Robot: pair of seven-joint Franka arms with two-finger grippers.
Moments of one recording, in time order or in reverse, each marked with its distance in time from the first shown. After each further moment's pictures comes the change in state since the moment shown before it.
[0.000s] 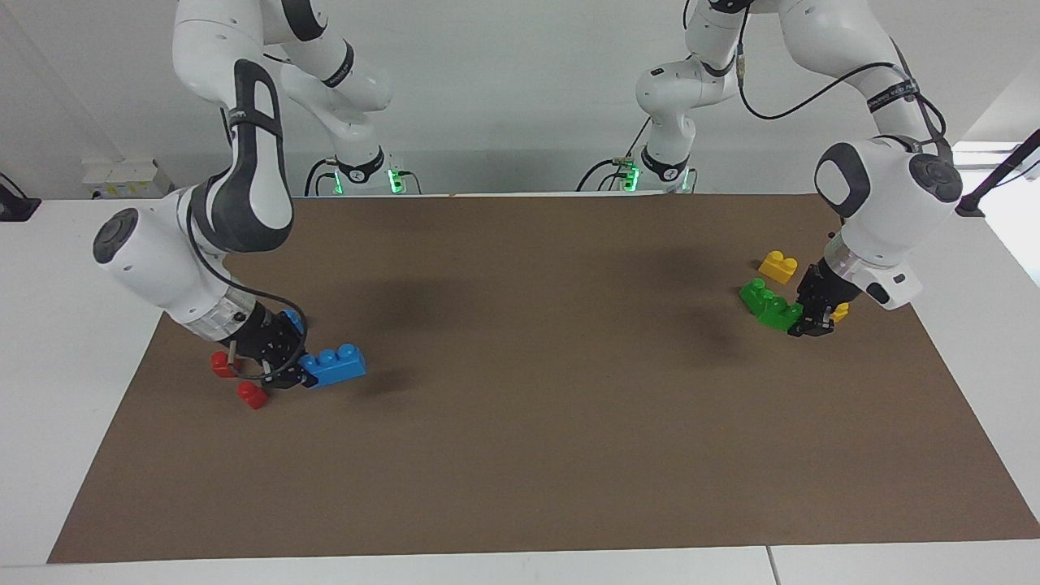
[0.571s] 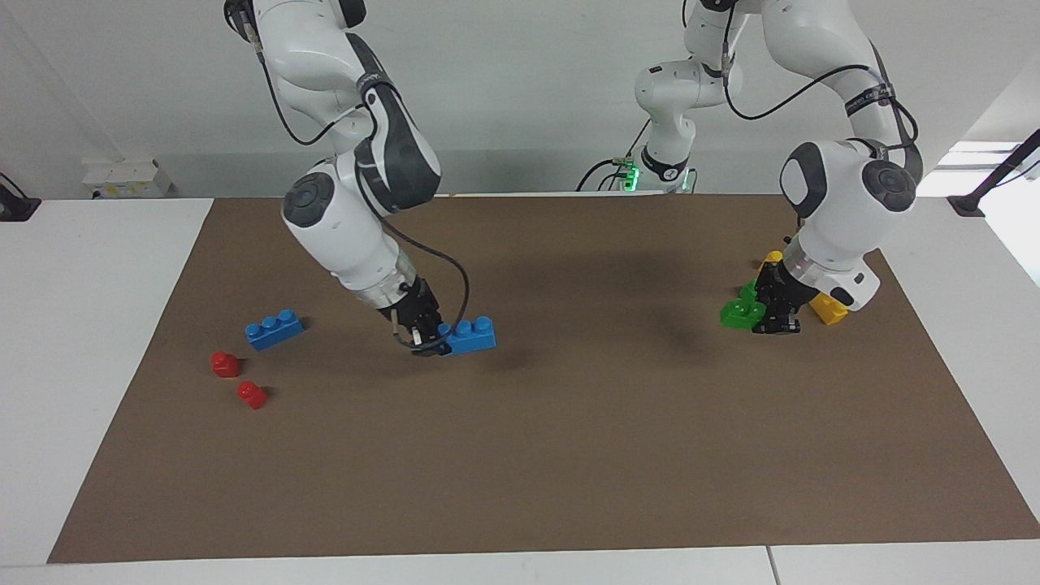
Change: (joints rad) left arm -0.111 0.001 -0.006 0.000 0.000 -0.054 -0.378; right arm 0.337 -0.006 0.004 -0.005 -0.056 0.033 0.493
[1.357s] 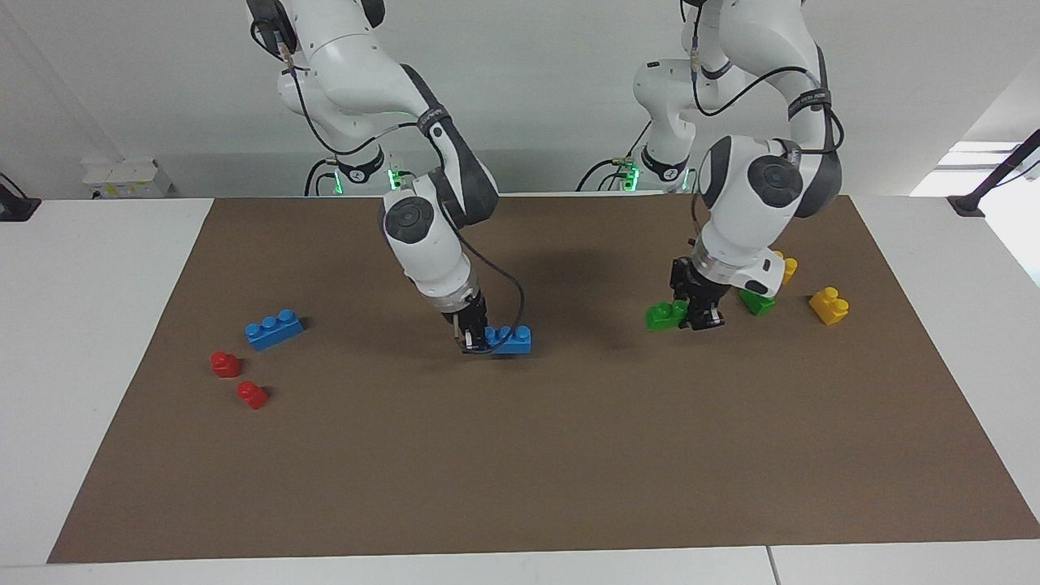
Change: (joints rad) left arm -0.248 0.000 -0.010 0.000 -0.001 0.010 -0.540; right arm 0.113 0.043 -0.001 -0.173 -0.080 0.236 0.202
